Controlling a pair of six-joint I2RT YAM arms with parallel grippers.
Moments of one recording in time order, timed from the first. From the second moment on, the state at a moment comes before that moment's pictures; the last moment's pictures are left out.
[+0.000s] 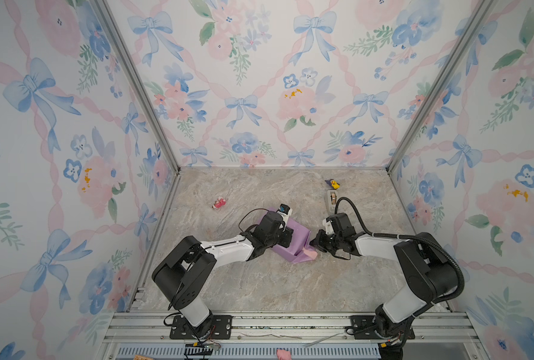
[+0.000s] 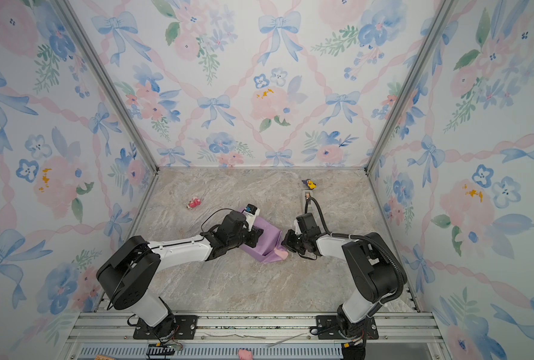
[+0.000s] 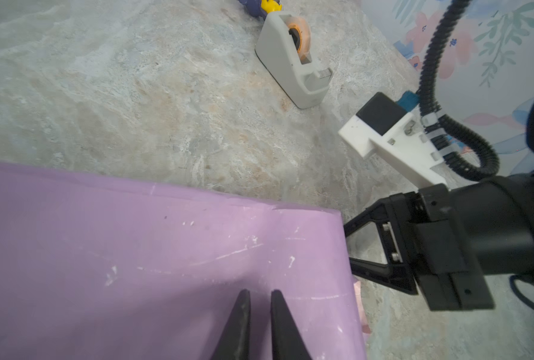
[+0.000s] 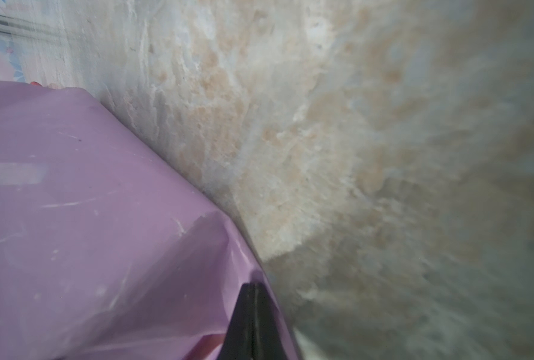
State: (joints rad) left arm -0.74 1.63 0.83 0.19 0.07 -0.31; right arm 0.43 1.66 0.69 0.03 -0.40 0.84
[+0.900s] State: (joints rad) left arm -0.74 1.67 0.83 0.25 0.08 -0.31; right arm 0.51 1.66 0.62 0.16 -0.40 0.89
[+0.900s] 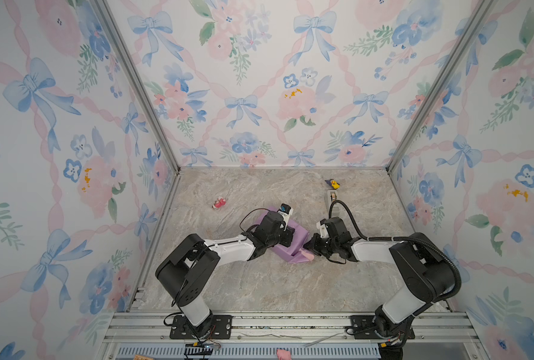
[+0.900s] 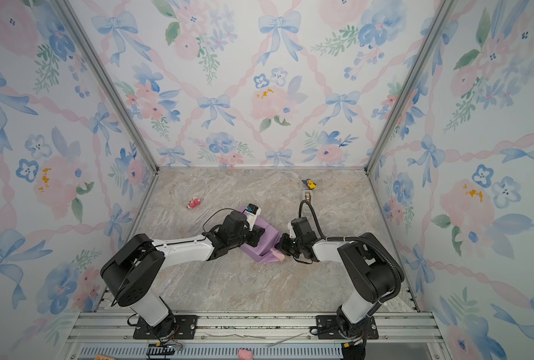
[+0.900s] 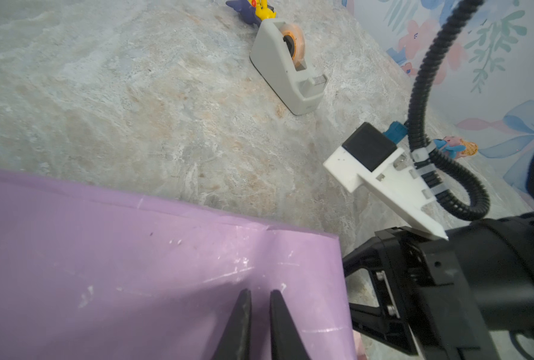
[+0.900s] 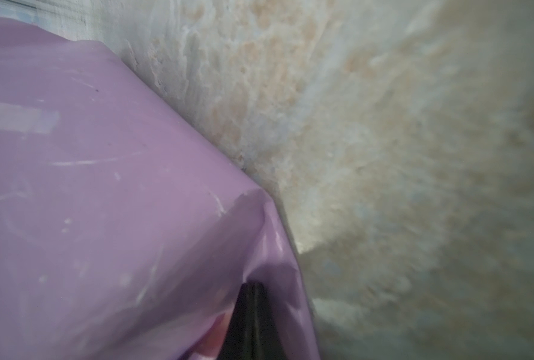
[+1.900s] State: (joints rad) left arm -0.74 1.67 0.82 0.26 0.08 -0.31; right arm 0.60 1.31 0.50 -0.01 -0.35 0.91
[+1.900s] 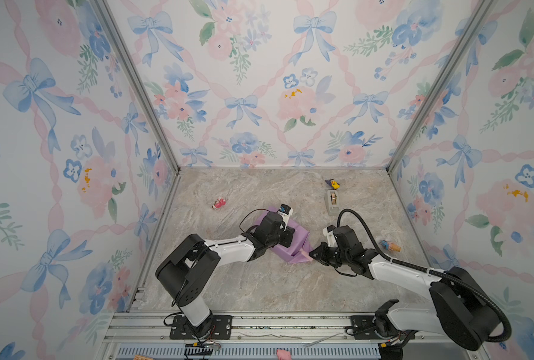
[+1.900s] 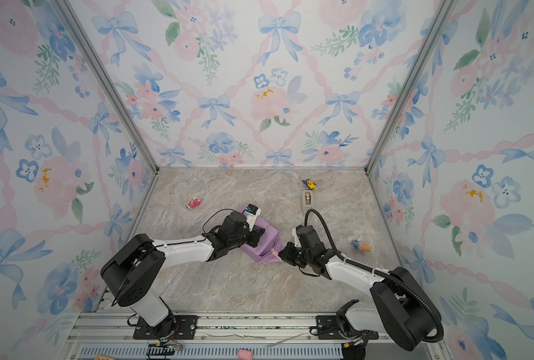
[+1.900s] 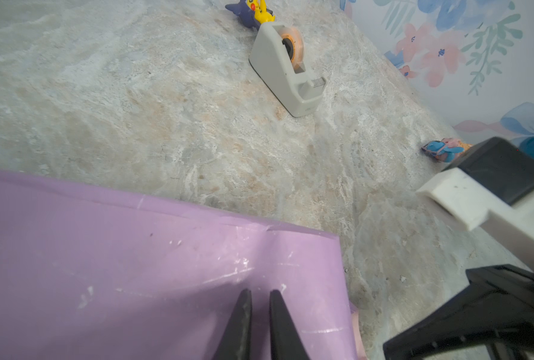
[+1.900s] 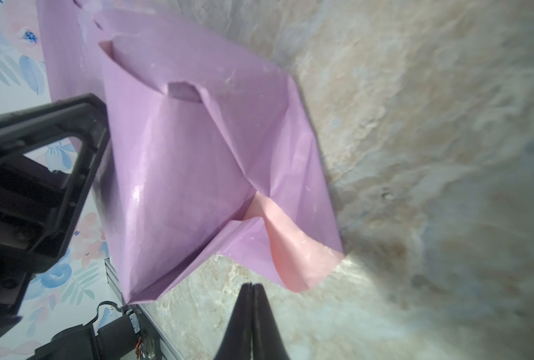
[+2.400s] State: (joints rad) left arm -0.74 1.67 0.82 0.26 0.09 -0.31; right arm 0.68 1.55 0.57 0.09 -0.34 0.94
